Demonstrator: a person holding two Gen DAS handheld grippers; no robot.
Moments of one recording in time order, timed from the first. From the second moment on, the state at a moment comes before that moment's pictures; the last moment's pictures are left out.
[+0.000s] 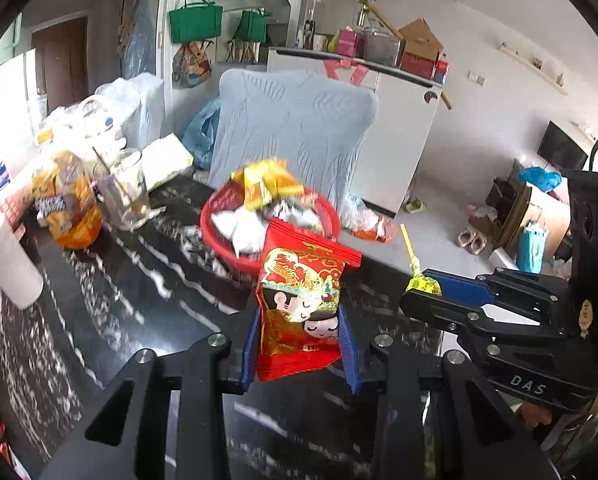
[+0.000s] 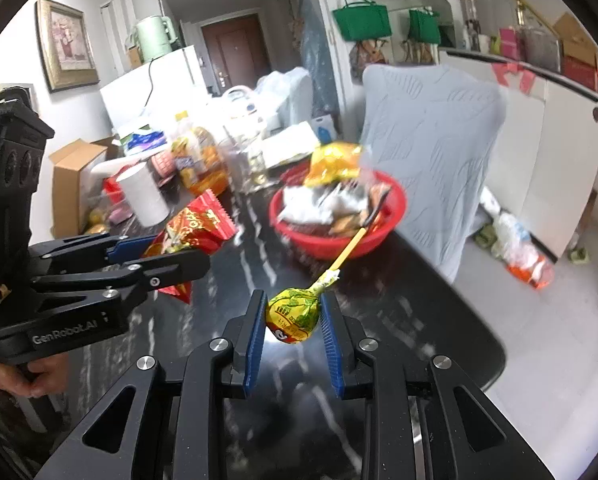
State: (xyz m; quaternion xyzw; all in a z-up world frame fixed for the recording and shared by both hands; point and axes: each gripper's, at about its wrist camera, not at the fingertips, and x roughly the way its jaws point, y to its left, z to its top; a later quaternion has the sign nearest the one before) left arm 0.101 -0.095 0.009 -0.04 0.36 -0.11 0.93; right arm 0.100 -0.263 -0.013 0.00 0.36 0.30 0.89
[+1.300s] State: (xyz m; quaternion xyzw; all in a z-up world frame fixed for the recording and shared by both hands) left arm 0.205 -0.073 -0.016 -0.07 0.37 -0.07 0.92; right arm 0.266 -0.255 -0.068 -0.04 0.39 0.25 0.89
